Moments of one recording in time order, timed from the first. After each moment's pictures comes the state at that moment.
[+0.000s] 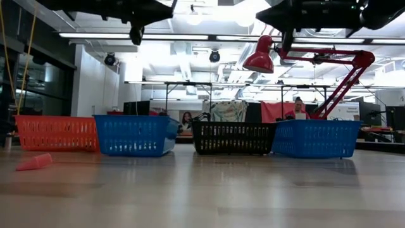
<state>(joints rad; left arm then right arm) 0.21 0.99 0.65 0.26 0.11 -0.29 -0.38 0.92 0.54 0.51 -0.23 0.42</state>
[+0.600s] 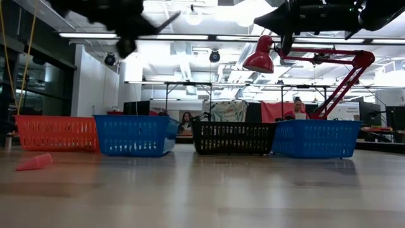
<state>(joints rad) 0.15 0.99 0.69 -0.07 0.19 -0.43 -0.39 0.95 0.54 0.50 -0.24 0.41</state>
